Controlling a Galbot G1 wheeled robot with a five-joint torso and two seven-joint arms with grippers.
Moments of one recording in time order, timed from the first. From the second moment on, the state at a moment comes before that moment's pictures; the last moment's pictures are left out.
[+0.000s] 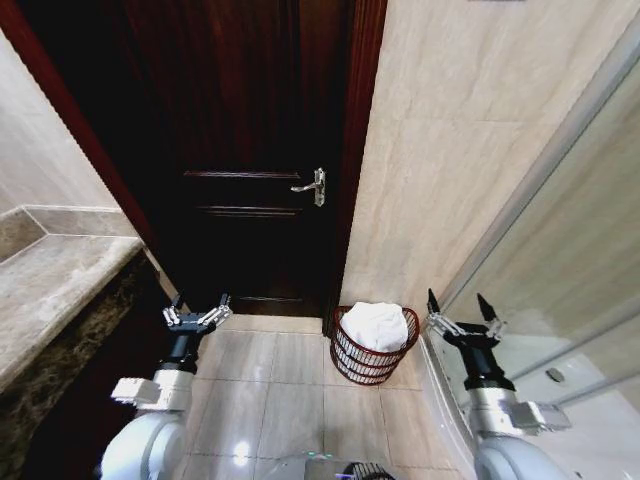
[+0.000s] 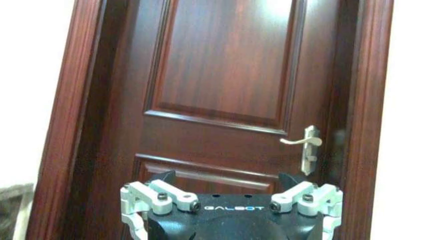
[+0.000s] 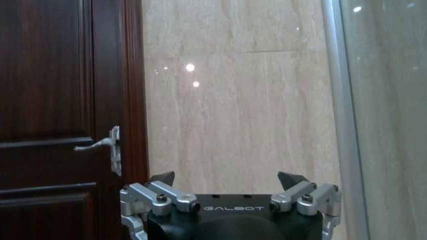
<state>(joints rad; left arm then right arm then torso) 1.74 -1.46 -0.77 -2.38 -0.40 -0.01 0.06 -1.79 1.50 0.66 2.44 0.23 0.05 0.01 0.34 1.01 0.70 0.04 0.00</state>
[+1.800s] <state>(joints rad) 1.69 -1.39 -0.74 -2.26 -0.21 -0.06 0.06 -1.79 1.51 0.65 2.39 0.19 0.09 -0.12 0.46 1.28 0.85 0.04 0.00</state>
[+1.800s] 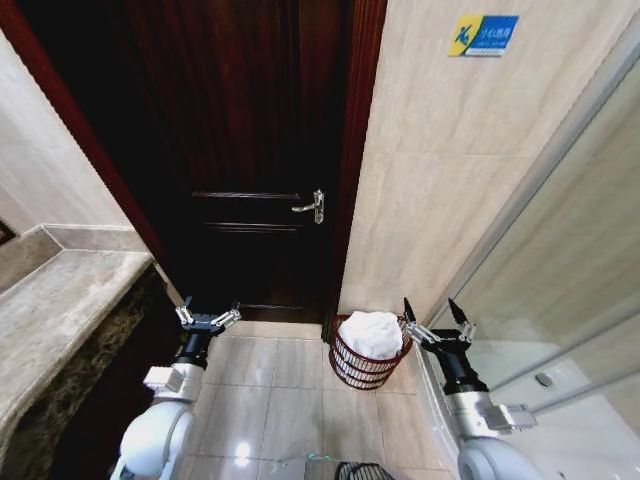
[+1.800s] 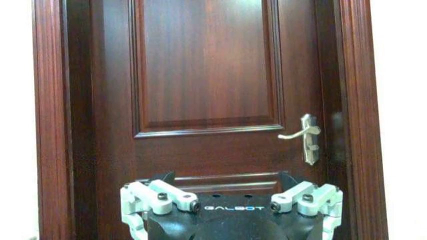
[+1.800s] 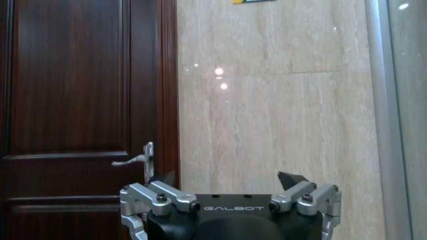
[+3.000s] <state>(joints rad) 1.70 -1.38 -0.75 -2.26 -0.31 -0.10 0.05 -1.79 1.51 0.64 2.41 0.18 0.00 -0.05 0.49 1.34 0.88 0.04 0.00</state>
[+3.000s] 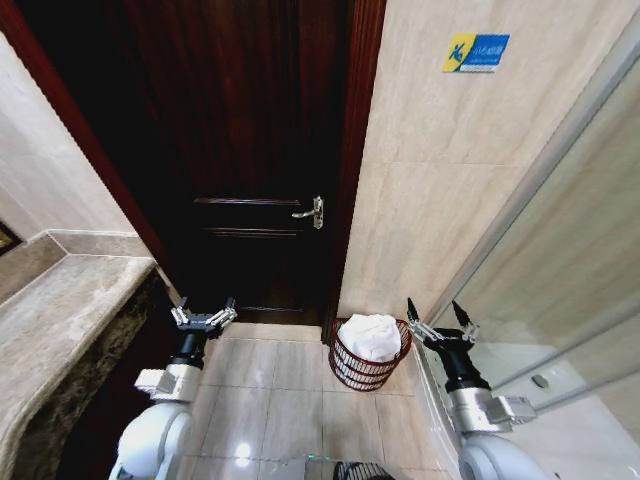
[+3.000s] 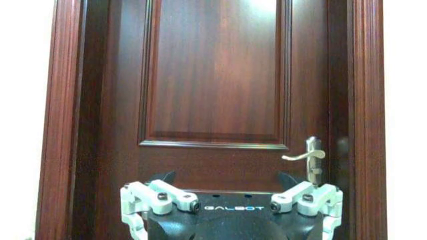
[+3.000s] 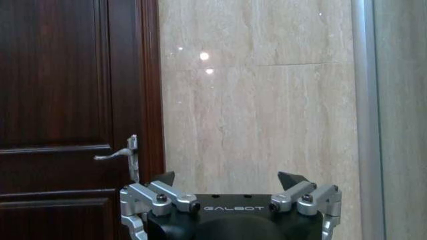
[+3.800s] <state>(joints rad) 1.70 -1.38 -0.75 -2.25 -0.30 -0.10 0.04 -1.79 1.51 0.64 2.41 0.18 0.00 -0.05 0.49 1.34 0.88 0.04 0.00</state>
